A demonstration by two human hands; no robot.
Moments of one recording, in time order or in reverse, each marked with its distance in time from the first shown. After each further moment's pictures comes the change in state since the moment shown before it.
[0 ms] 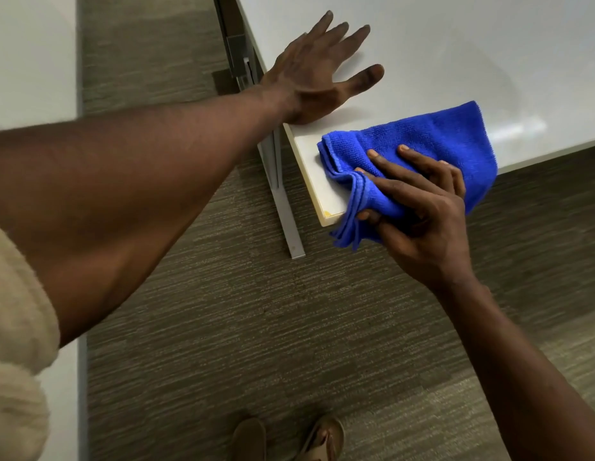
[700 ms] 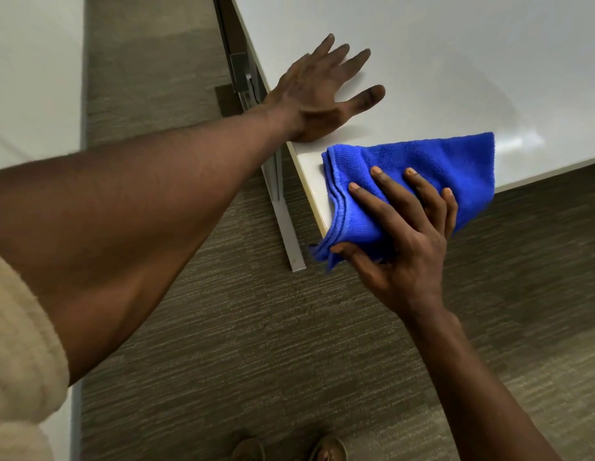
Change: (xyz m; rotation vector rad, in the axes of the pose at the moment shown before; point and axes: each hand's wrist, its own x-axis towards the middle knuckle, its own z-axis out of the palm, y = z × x) left_hand 0.003 -0.001 -0.001 -0.035 -0.010 -0.006; right_hand -0.012 -0.016 0.029 -0.187 0.151 0.020
